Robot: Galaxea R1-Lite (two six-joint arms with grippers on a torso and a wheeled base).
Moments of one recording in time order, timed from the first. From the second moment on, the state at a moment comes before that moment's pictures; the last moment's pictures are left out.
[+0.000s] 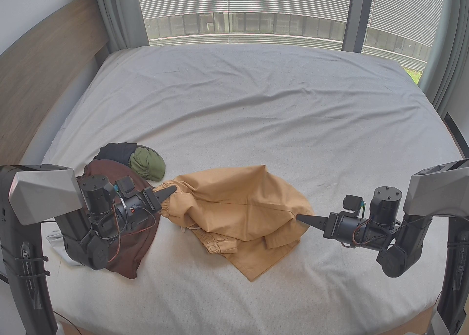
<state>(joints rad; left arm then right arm) -0.17 2.30 -0.63 -1.54 -0.50 -0.69 0.30 2.29 -0.49 -1.55 0.58 0.61</state>
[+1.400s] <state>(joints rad) -0.16 2.32 -0.66 -1.54 -0.50 -0.70 0.39 2.24 -0.51 -1.55 0.58 0.62</state>
